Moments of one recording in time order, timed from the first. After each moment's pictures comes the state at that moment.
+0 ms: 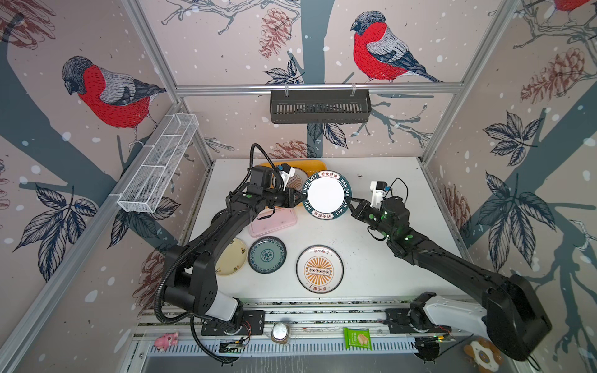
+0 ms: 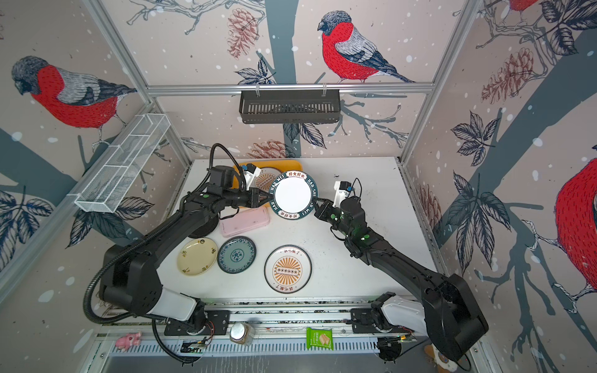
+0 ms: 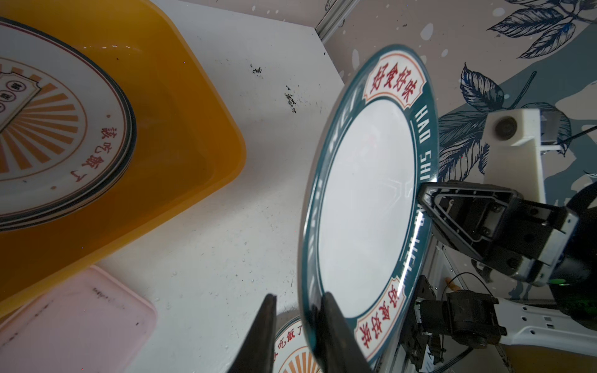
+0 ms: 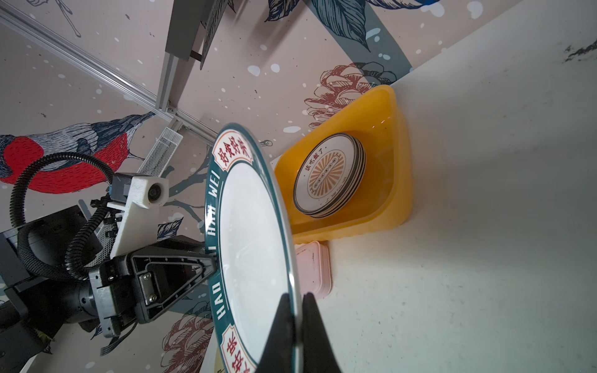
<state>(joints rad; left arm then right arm) -0.32 1.49 1.15 -0.31 0.72 -0.29 0.55 1.18 0.63 0.36 -0.16 0.86</state>
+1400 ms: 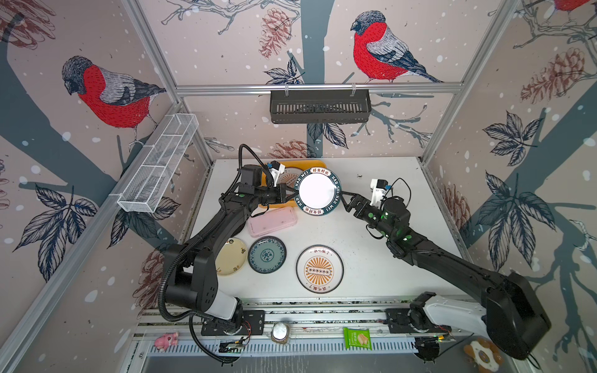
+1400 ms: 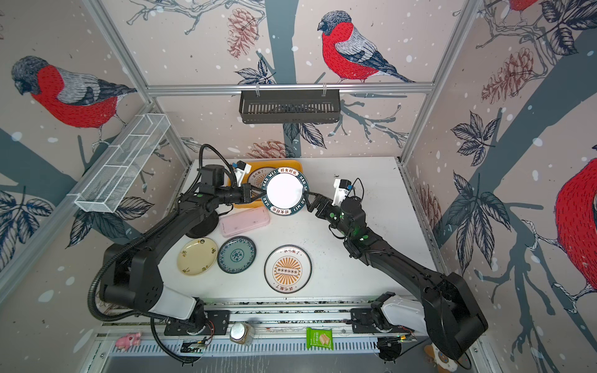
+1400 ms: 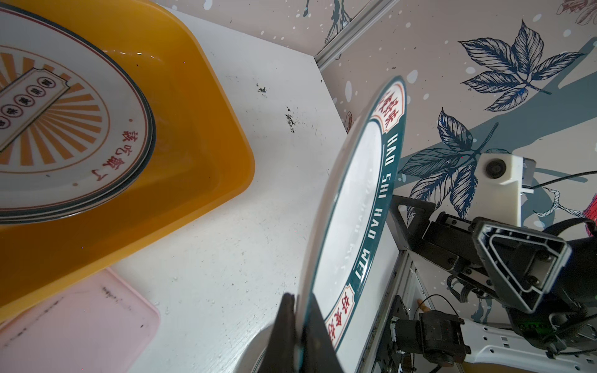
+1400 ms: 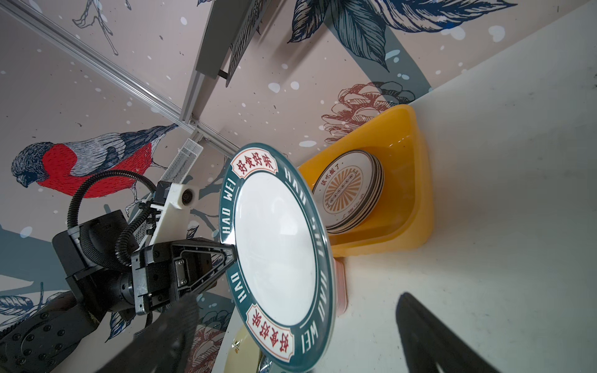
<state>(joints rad) -0.22 1.50 1.13 -0.23 0.81 -0.39 0.57 1.18 0.63 0.44 -0.14 0.85</state>
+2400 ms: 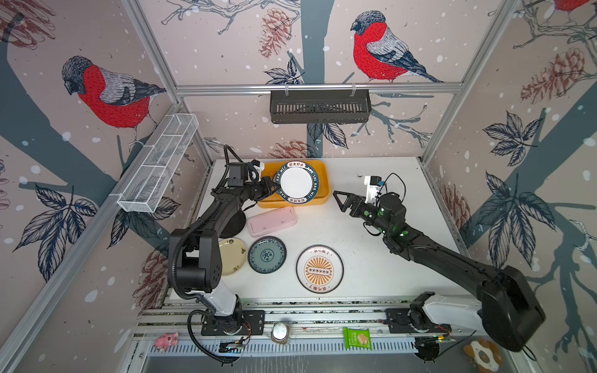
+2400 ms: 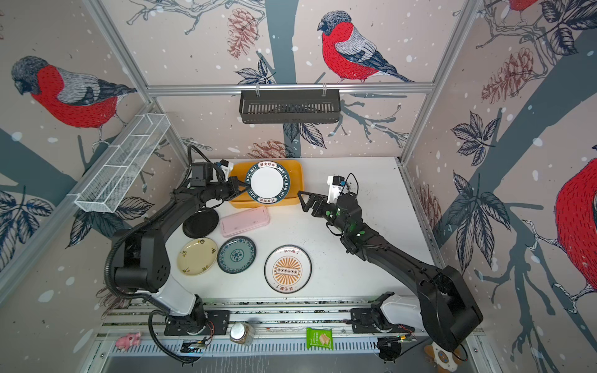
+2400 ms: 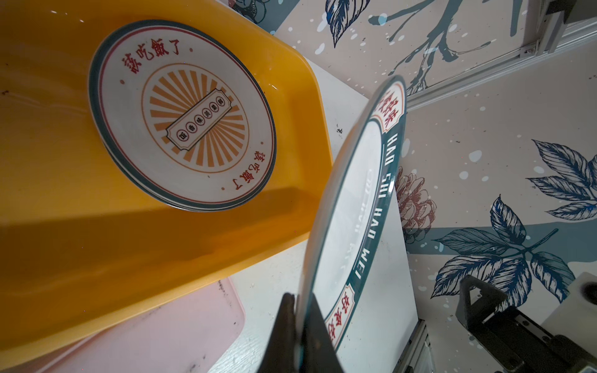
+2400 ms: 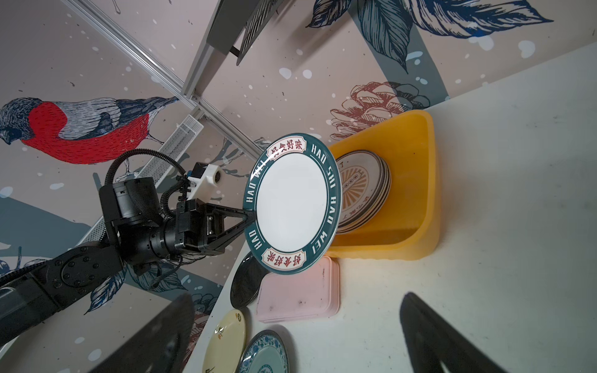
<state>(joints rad) -0.06 1.65 1.20 -0.26 0.72 -0.50 0.58 1.24 0.69 0.42 -0.18 0.73</state>
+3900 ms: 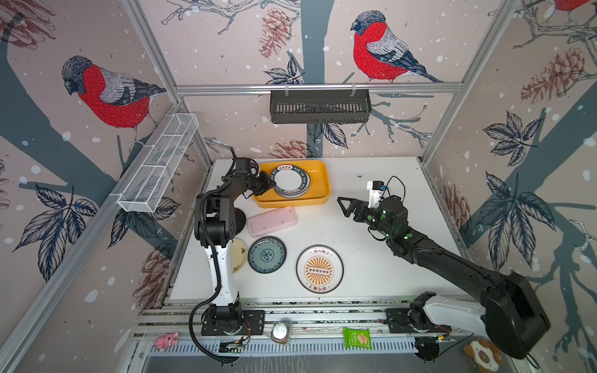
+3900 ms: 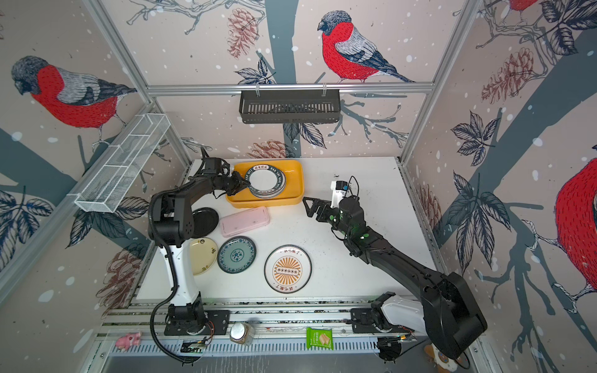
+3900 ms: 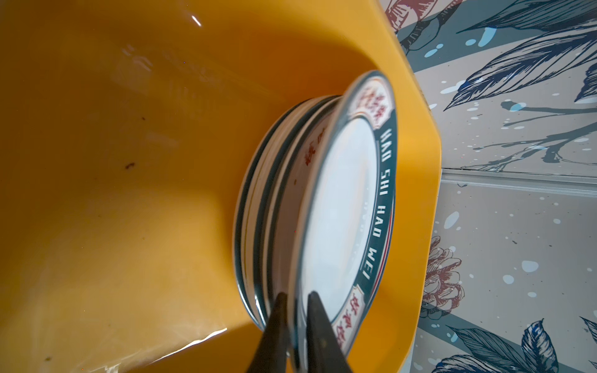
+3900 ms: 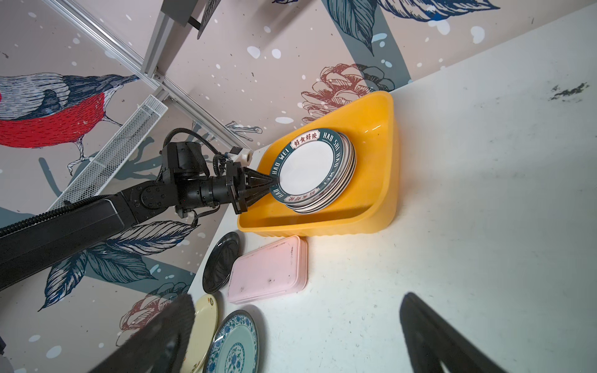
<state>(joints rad) 0.00 2.17 1.61 -0.33 0.65 -0.65 0.55 1.19 0.64 0.32 -0.17 0.69</state>
